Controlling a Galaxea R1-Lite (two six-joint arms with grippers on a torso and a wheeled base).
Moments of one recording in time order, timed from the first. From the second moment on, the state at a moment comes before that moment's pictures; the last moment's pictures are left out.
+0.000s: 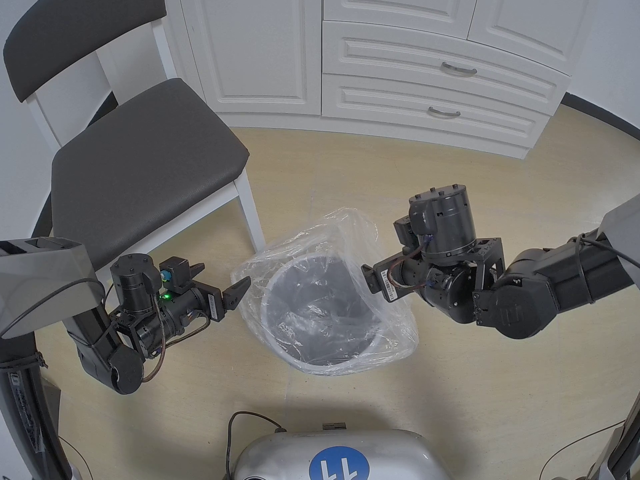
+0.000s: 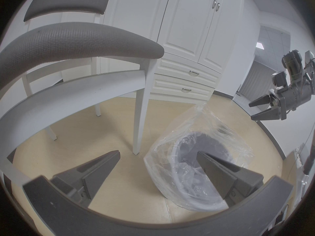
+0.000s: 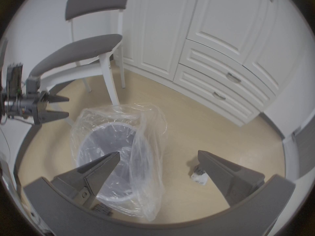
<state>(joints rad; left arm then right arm) -0.25 2.16 -0.57 -1.42 -0.18 -0.02 0.69 1.98 -1.15 -0.40 -0.49 -0.11</state>
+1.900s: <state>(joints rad) -0.26 2.47 -1.13 -1.16 0.09 -0.38 0.44 2.42 -1.24 -0.71 -0.42 0.38</state>
